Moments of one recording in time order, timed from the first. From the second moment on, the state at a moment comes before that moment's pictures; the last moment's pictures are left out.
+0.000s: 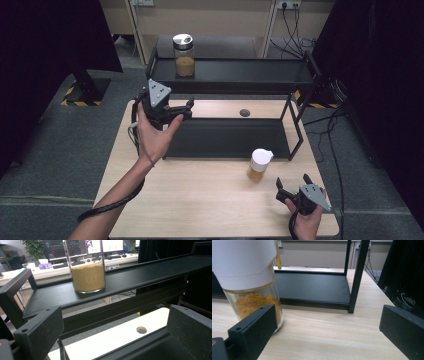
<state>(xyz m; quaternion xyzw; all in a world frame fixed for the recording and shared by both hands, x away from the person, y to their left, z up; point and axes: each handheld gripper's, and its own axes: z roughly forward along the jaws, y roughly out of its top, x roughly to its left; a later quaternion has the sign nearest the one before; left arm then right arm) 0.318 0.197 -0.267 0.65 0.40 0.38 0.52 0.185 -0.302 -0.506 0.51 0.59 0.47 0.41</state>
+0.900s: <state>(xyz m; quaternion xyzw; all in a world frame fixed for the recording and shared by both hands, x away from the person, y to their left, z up) 0.297 0.210 -0.330 0.65 0.41 0.36 0.53 0.185 -0.300 -0.505 0.51 0.60 0.47 0.41</state>
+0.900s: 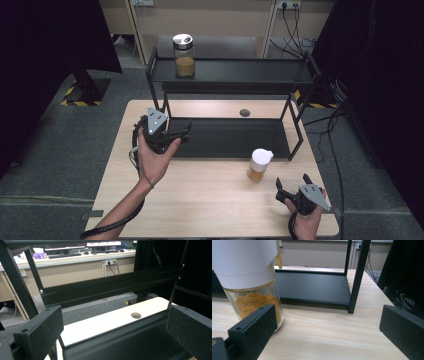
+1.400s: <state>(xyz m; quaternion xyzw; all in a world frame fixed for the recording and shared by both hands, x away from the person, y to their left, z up) 0.287 0.207 -0.376 0.66 0.41 0.34 0.53 0.185 -0.300 -0.506 0.51 0.60 0.46 0.41</state>
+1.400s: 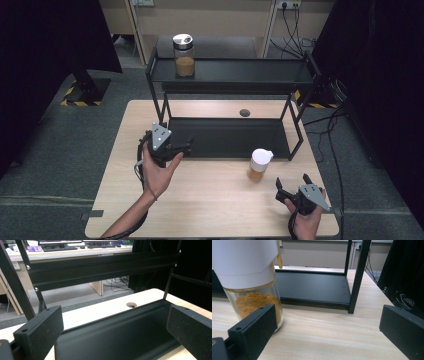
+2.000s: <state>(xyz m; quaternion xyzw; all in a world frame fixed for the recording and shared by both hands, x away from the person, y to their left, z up) 0.271 0.196 -0.423 0.67 0.40 0.33 0.52 0.185 -0.300 -0.506 0.51 0.60 0.46 0.41</state>
